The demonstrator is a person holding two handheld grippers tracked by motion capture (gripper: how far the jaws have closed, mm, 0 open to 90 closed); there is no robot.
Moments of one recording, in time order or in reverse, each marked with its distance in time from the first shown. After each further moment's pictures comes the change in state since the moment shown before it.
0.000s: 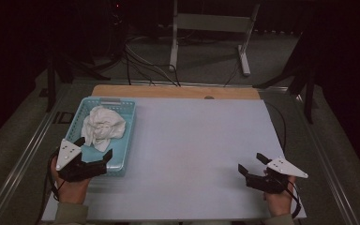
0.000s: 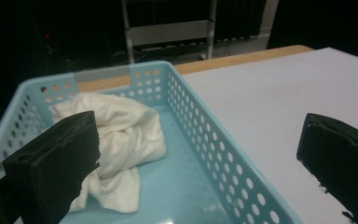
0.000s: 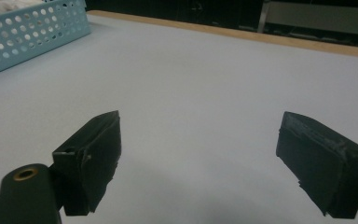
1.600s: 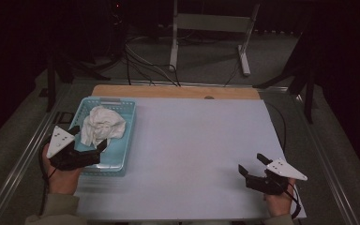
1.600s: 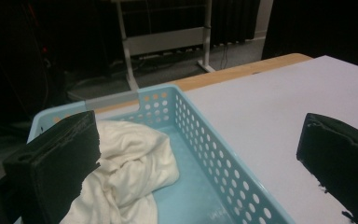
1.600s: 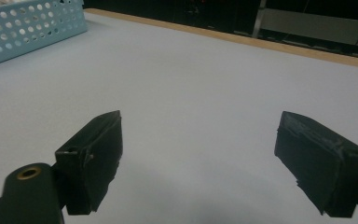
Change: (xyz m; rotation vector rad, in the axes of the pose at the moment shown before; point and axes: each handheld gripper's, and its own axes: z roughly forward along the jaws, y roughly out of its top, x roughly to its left) left arm 0.020 0.033 0.000 -0.008 -0.022 0.028; right arm 0.003 -0.002 -0.001 -0.006 -0.023 -0.038
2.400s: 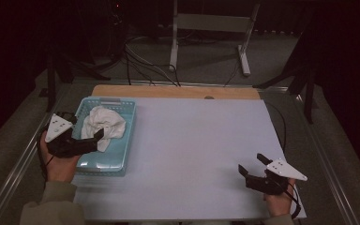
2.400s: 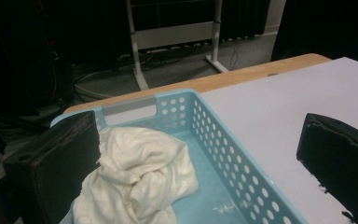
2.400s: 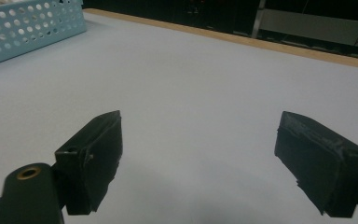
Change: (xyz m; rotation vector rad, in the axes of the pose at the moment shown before) left arm 0.020 0.016 0.017 0.026 0.037 -0.001; right arm 0.000 0.000 0.000 -0.001 -0.003 -0.002
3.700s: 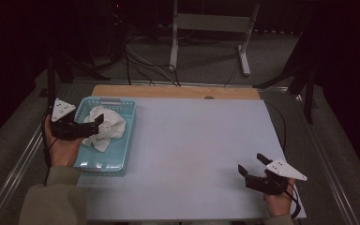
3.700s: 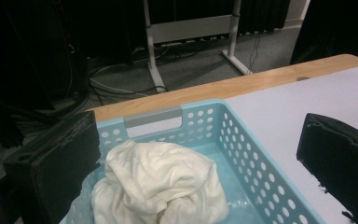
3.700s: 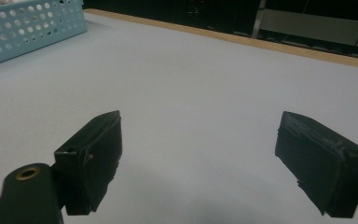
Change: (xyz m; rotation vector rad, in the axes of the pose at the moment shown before) left arm 0.021 0.018 0.035 0.041 0.059 -0.008; right arm 0.000 0.000 0.000 -0.002 0.001 0.001
